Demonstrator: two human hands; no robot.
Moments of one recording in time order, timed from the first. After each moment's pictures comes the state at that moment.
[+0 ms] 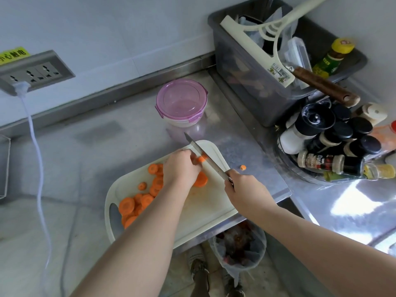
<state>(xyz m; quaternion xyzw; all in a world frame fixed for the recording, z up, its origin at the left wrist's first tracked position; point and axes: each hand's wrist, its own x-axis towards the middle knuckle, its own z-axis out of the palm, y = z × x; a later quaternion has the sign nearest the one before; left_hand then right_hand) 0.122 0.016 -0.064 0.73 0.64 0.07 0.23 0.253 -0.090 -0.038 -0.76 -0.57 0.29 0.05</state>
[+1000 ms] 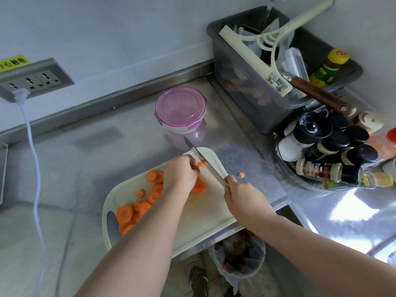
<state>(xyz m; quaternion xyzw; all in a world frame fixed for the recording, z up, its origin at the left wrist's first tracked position) 0.127 0.023 -0.063 0.70 0.66 0.06 0.27 0.254 -0.087 -0.043 -0.76 -0.58 0.29 0.02</state>
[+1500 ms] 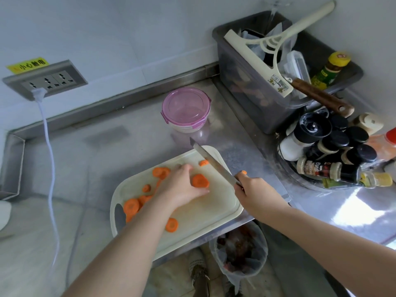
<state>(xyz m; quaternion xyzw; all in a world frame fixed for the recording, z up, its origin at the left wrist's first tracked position) 0.093 -0.008 -0.036 0.73 0.59 -0.05 0.35 0.276 -0.097 -0.027 -0.73 -0.61 0.30 0.05</state>
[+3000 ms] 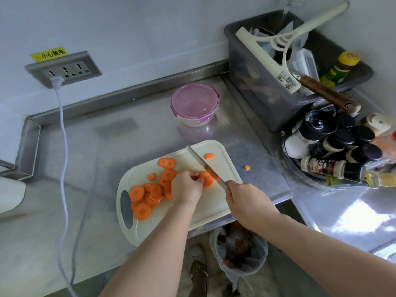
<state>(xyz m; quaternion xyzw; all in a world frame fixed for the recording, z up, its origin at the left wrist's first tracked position) 0.109 -0.047 -0.056 0.52 0.73 0.16 0.41 0.243 -0.113 -0.025 -0.71 -0.65 0.27 -0.03</state>
